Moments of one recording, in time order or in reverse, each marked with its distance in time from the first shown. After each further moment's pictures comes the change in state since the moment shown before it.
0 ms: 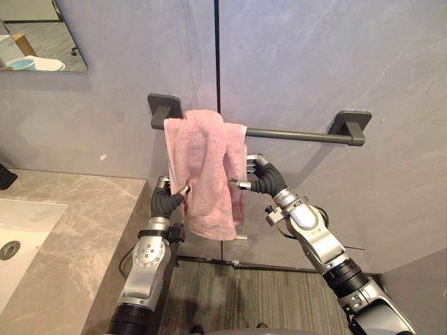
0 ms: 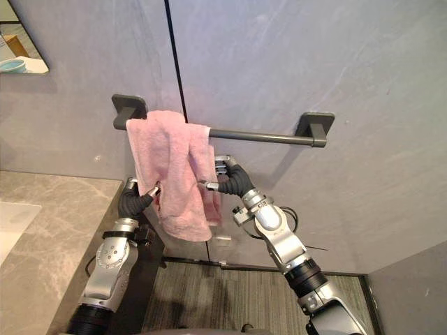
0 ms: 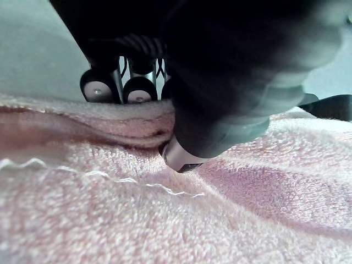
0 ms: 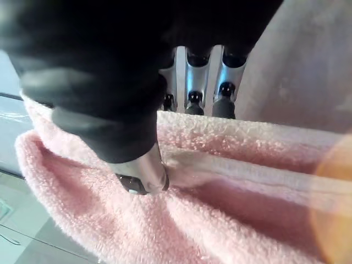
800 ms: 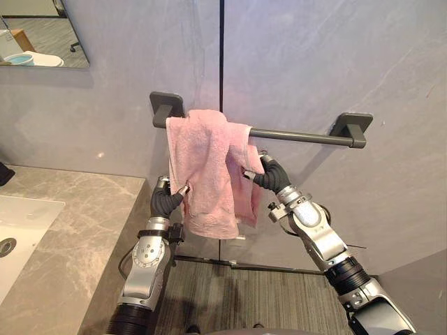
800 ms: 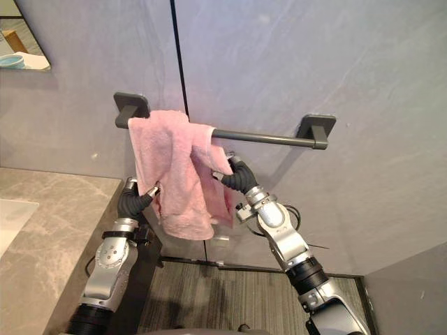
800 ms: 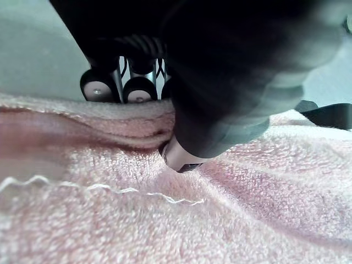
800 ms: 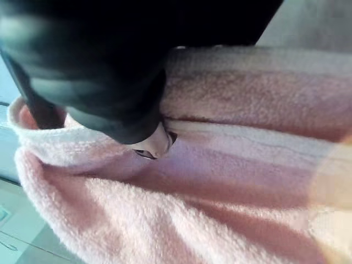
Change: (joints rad) left arm 0.000 -0.005 0.035 -0.002 0.000 -0.002 -0.021; right arm 0.040 -0.002 -0.141 -0.020 0.032 -0.002 0.022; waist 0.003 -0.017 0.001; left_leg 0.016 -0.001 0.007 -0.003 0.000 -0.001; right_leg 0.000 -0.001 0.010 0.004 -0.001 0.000
